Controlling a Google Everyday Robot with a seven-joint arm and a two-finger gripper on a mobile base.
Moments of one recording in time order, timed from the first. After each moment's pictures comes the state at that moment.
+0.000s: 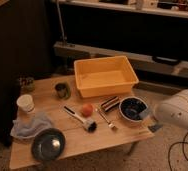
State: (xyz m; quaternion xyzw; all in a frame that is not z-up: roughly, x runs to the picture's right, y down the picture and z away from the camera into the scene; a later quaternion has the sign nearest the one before) arm 0.298 0.127 0.701 -0.11 0.08 0.43 0.89
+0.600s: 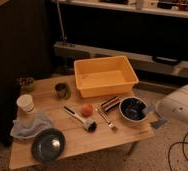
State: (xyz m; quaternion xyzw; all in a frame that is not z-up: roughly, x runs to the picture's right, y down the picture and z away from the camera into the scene) arm 0.335 0.087 0.718 -0.09 0.11 0.46 0.88
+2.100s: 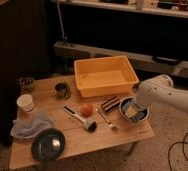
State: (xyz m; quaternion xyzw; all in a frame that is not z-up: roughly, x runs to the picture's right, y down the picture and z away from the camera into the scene) arm 0.226 0.096 0.790 -0.21 0.04 0.35 0.91
